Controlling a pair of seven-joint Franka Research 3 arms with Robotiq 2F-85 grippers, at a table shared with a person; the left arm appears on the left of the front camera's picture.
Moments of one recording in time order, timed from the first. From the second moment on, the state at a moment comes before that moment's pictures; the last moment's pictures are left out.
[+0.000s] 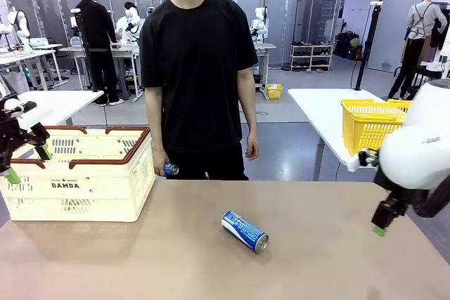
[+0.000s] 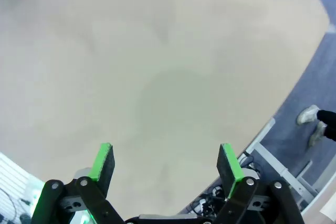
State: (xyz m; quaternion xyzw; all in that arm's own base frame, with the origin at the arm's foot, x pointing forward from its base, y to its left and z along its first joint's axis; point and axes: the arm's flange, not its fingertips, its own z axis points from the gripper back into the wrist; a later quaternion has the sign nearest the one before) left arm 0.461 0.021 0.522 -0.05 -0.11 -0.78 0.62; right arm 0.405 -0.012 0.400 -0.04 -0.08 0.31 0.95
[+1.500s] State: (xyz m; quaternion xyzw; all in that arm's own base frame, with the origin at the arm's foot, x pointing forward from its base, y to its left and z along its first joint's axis) left arm 0.483 -0.249 0.534 -0.04 -0.13 -0.87 0.47; right arm 0.404 -0.030 0.402 -0.03 -0.08 0.31 0.95
